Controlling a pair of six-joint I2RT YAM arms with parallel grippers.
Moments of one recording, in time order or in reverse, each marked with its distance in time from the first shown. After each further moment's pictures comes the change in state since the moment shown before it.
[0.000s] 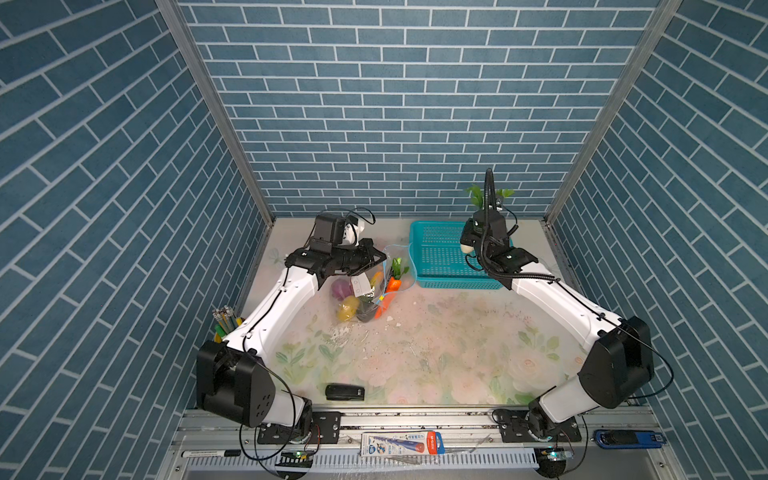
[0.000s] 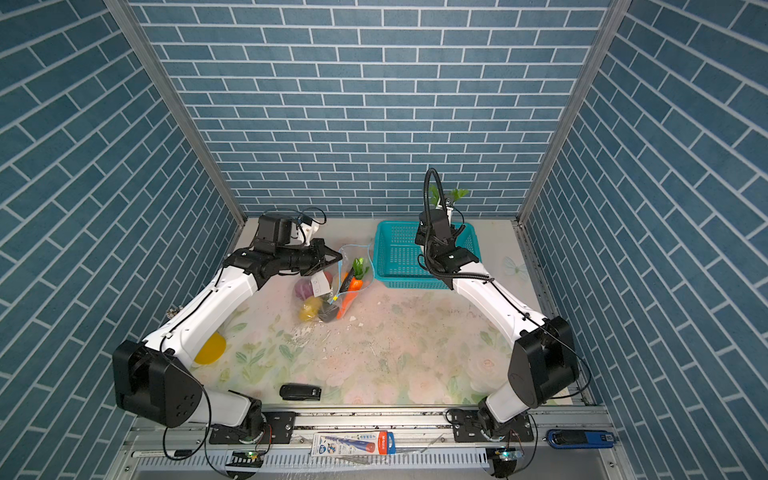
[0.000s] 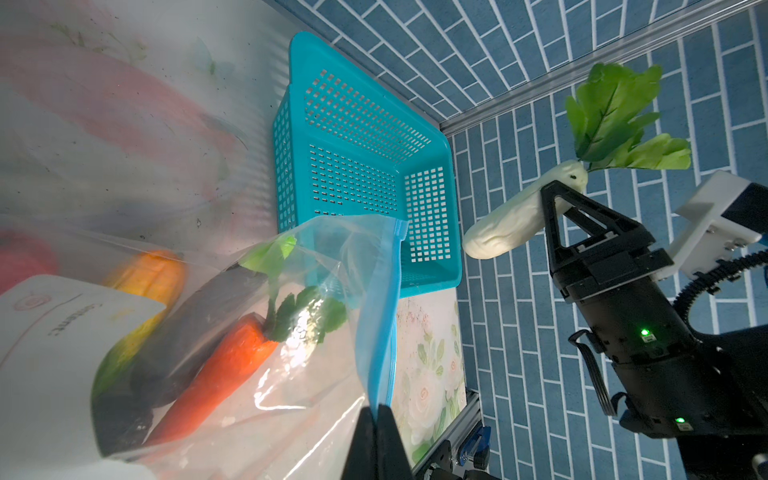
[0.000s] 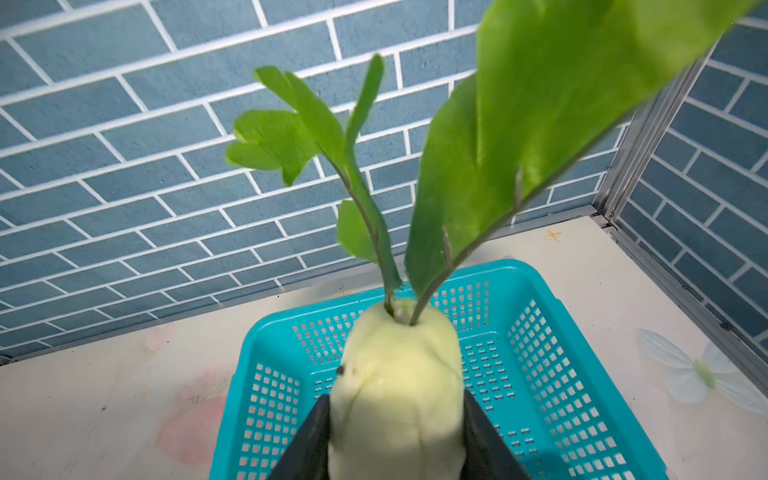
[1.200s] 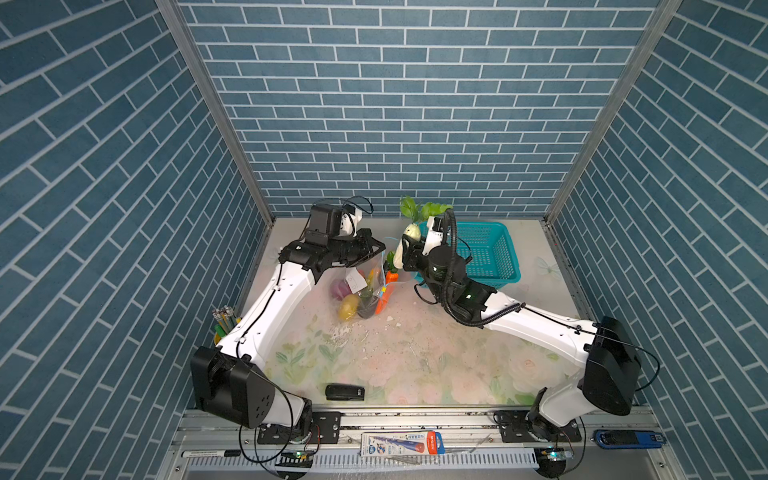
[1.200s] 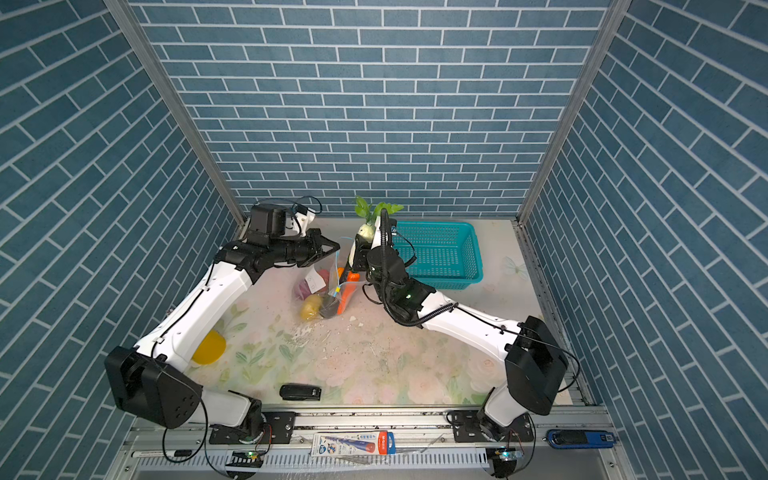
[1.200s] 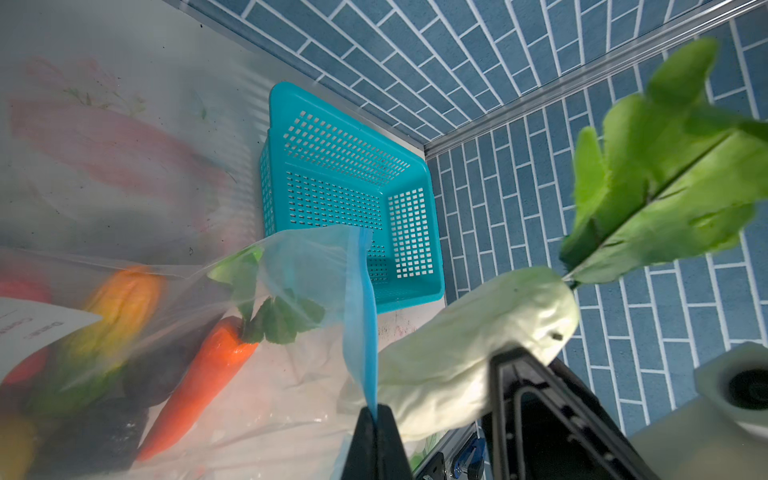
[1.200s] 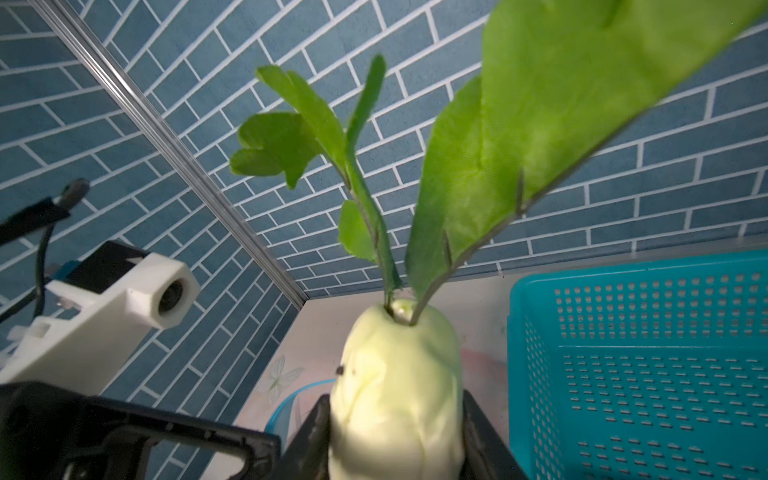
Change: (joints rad) left arm 0.000 -0.005 0.107 -0.055 -0.023 0.000; right arm 0.414 0.037 -0.101 0.405 -0.038 0.097
